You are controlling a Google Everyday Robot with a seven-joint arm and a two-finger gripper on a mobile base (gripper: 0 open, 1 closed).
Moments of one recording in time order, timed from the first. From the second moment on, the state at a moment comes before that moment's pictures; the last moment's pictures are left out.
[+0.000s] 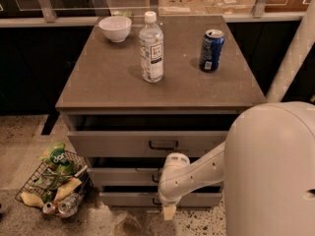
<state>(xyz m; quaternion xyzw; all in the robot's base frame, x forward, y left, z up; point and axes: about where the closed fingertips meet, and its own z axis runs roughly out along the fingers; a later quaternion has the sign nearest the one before) 0.460 -0.036 0.375 -0.74 0.67 0.00 0.07</state>
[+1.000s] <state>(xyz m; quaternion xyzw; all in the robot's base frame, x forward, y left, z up) 0.459 -0.036 0.380 -0.74 0.67 0.00 0.06</state>
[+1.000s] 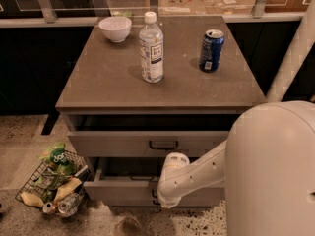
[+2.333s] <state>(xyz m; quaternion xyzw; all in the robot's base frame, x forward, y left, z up) 0.438 -0.045 0.411 -0.75 0.66 -0.05 0.08</state>
